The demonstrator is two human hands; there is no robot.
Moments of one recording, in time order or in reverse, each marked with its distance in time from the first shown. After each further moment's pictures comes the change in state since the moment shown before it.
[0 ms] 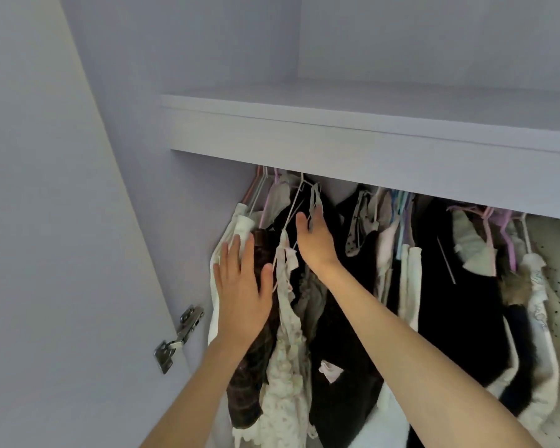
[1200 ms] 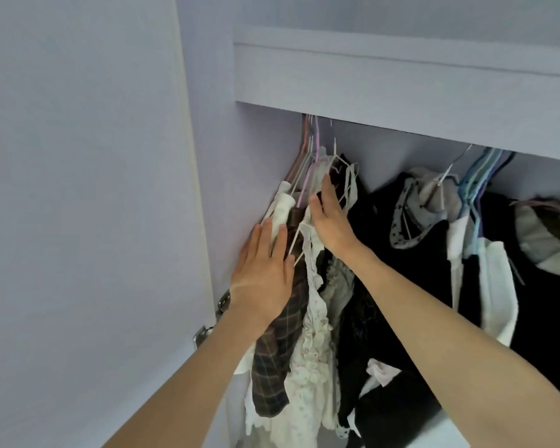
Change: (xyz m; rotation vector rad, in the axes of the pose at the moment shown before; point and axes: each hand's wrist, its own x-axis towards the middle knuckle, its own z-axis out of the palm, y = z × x) left_hand 0.016 -0.062 -0.016 0.366 -0.354 0.077; right_hand 0.043 0.024 0.064 -0.200 -0.150 -0.271
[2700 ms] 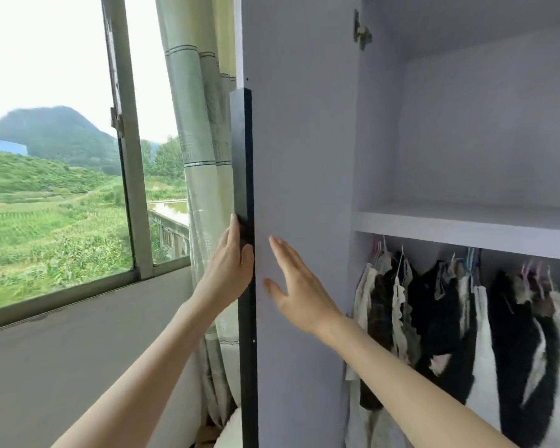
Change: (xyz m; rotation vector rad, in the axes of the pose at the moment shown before) left_hand -0.314 -0.076 -0.429 -0.327 0.398 -0.108; right_hand -0.378 -0.436 0.050 -0.144 -0.132 -0.537
